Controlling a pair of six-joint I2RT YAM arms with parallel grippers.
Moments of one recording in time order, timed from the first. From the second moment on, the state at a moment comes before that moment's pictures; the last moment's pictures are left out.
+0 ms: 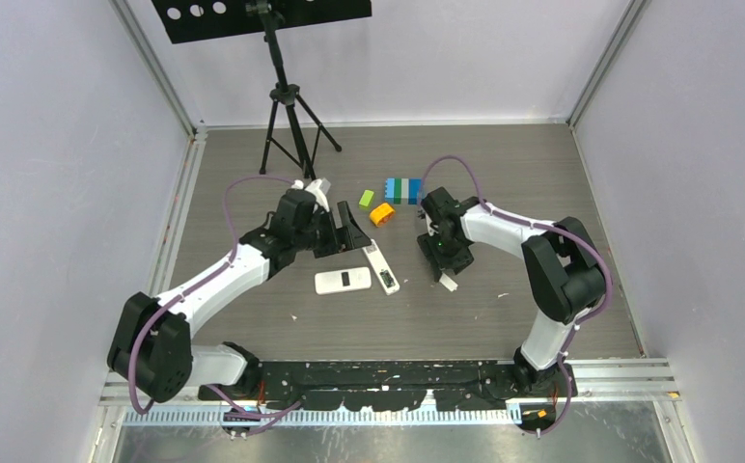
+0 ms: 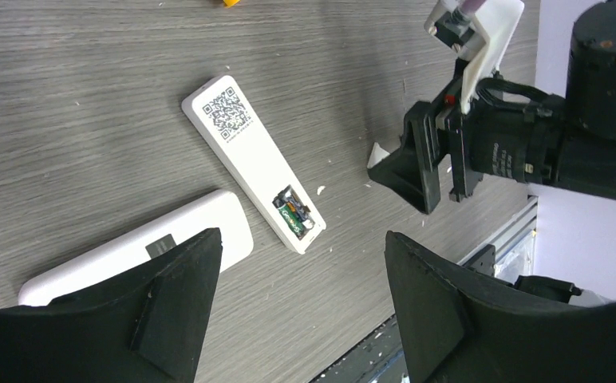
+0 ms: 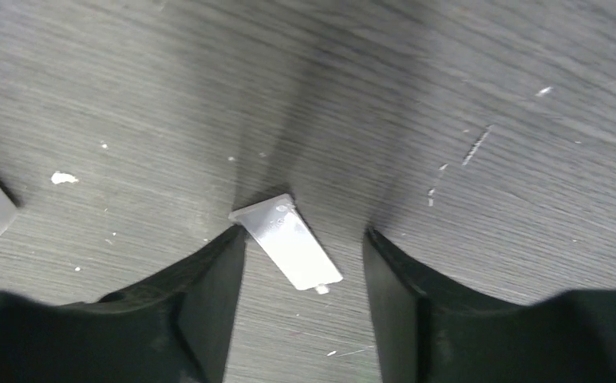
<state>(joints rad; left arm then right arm) -0.52 1.29 0.81 -0.17 0.27 -0.72 0.53 1.75 1.08 -0.72 0.02 0.13</state>
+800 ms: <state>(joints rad) -0.51 1.35 0.88 -0.21 0.30 -0.71 0.51 1.73 1.05 -0.70 0.14 0.56</state>
